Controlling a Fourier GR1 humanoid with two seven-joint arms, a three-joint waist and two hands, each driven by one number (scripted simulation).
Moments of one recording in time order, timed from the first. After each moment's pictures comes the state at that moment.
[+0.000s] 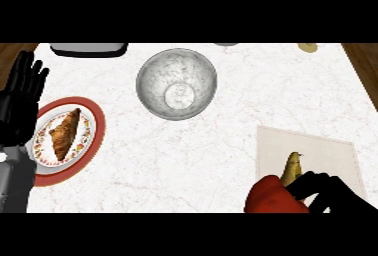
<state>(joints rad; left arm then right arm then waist) -0.29 0.30 0.23 -1.49 0.13 0.01 0.01 -0.04 -0.01 0.67 -2.44 1.49 0.30 1.04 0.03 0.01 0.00</state>
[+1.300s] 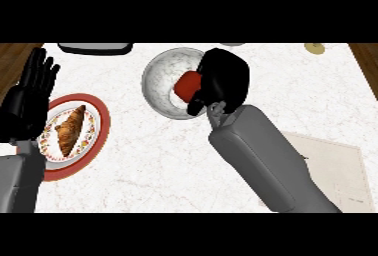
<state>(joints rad) -0.32 0.28 0.21 -1.44 0.11 0.01 -0.02 -0.88 -0.01 0.37 -1.30 0.90 0.02 1.12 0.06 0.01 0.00</state>
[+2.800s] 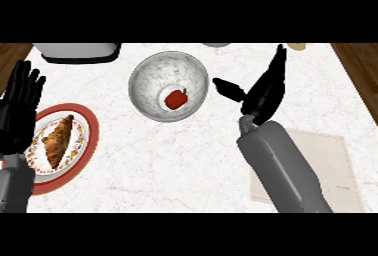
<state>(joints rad) -0.24 0.29 0.24 -1.49 0.12 0.01 -0.02 -0.66 -0.03 0.24 -1.18 0.95 -0.94 0.97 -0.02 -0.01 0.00</state>
